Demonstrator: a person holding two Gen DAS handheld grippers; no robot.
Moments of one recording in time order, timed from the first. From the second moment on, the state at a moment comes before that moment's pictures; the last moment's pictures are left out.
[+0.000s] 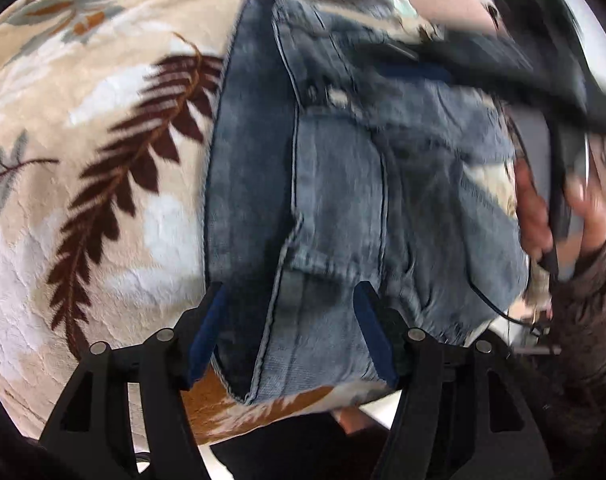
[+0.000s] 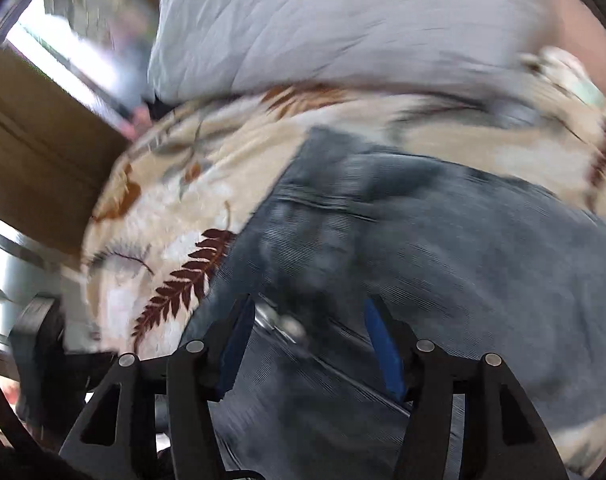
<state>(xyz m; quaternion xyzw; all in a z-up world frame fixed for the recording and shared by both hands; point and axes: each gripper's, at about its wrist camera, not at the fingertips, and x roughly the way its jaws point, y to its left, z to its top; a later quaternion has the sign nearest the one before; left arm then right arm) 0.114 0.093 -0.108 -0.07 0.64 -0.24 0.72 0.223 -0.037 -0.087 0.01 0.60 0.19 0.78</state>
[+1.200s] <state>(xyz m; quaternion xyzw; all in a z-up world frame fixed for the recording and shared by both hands) 0.225 0.081 -0.056 -0.13 0.60 -0.19 0.76 0.195 -0.374 -0.045 0.15 0.50 -0.10 0.85</state>
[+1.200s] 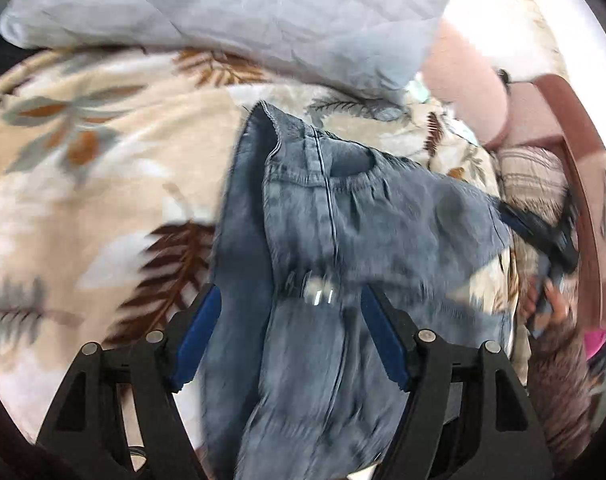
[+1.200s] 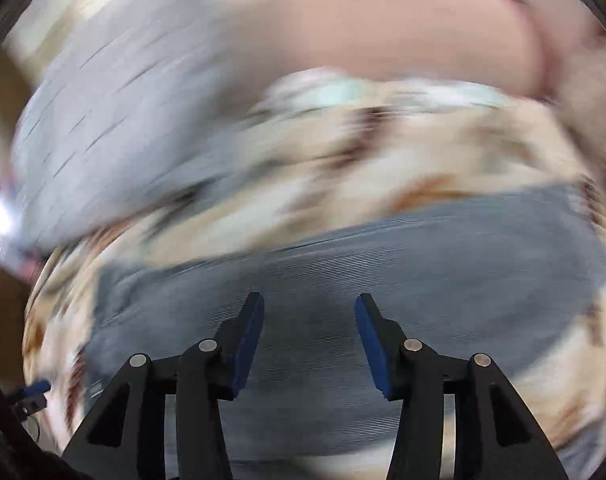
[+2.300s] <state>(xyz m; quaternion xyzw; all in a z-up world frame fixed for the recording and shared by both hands) 0.325 0.010 -0.082 -0.03 0.58 -0.07 0.81 0.225 -0.553 -0.080 0.10 0.49 -0.19 0.85</state>
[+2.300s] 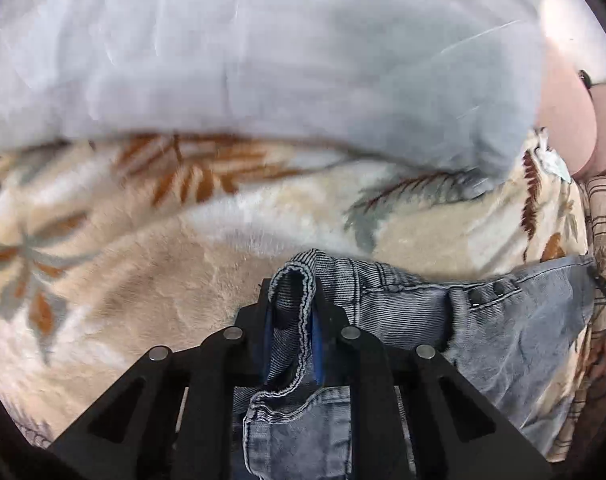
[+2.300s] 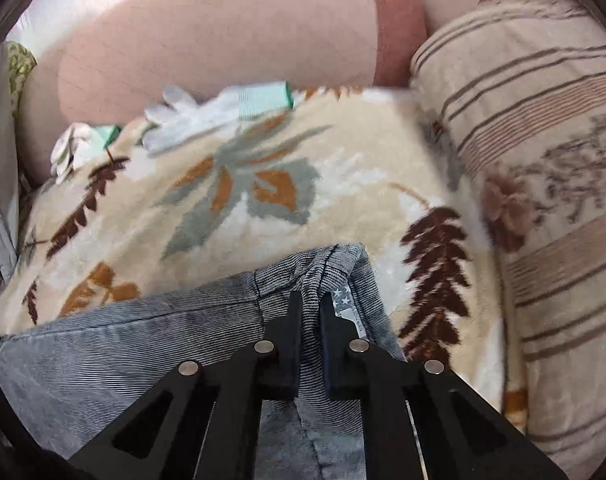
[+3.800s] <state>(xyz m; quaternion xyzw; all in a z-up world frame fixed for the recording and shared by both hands) 0.024 0.078 -0.061 -0.21 0.55 -0.15 0.79 -0.095 -0.378 -0.043 0.32 0.44 -0.01 0.84</state>
